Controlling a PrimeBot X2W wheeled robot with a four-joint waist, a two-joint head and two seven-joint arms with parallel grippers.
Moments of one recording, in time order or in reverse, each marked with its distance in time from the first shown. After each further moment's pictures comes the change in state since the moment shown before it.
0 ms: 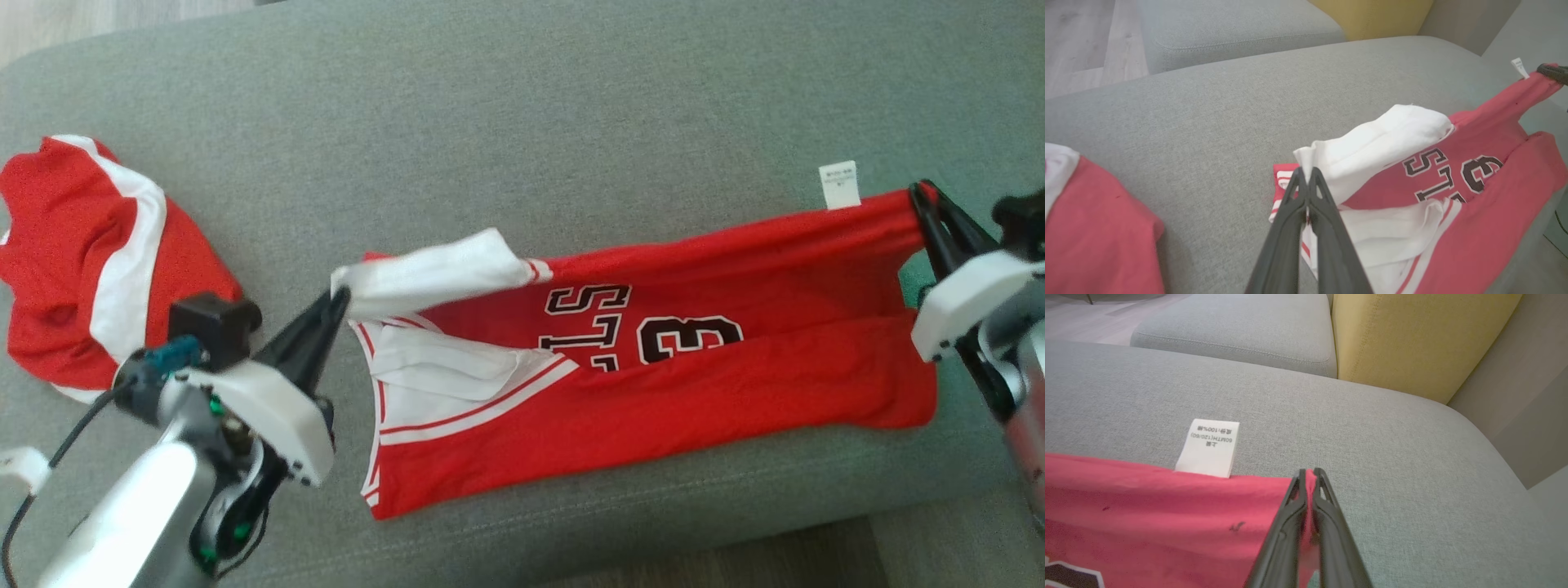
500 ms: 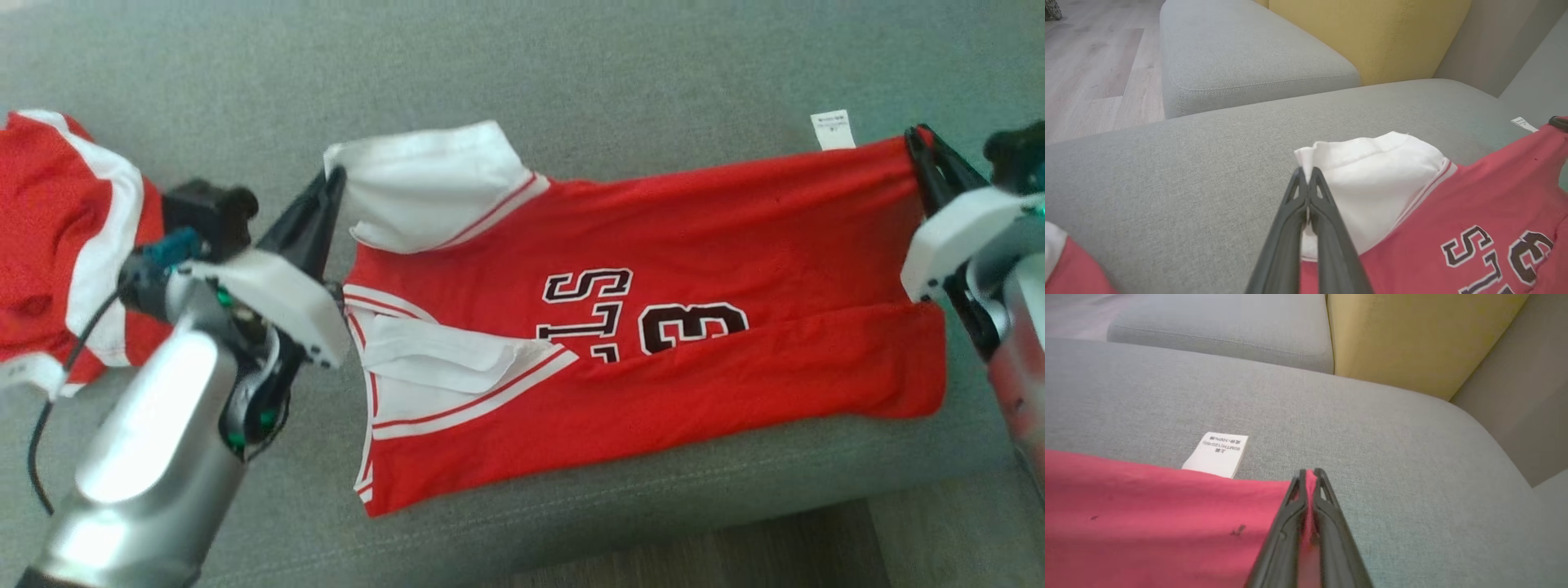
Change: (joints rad) left arm -0.239 -0.125 0.021 0.214 0.041 -0.017 -0.075; right arm -0.208 0.049 0.037 0.226 -0.035 0.000 -0.036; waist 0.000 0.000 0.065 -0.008
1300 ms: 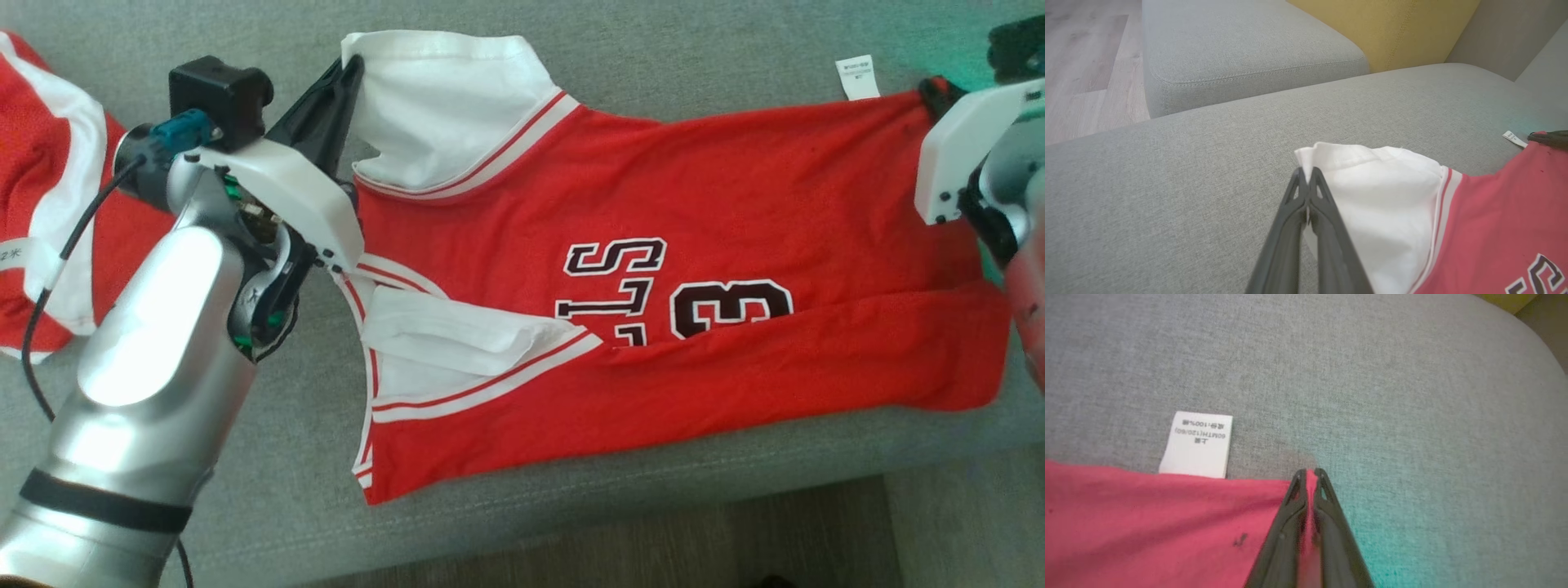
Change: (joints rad) left arm -0.203 -0.053 -0.005 0.081 0.055 -0.044 0.044; right arm -0.221 0.021 -0.008 0.144 -0.057 0.000 0.299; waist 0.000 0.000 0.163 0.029
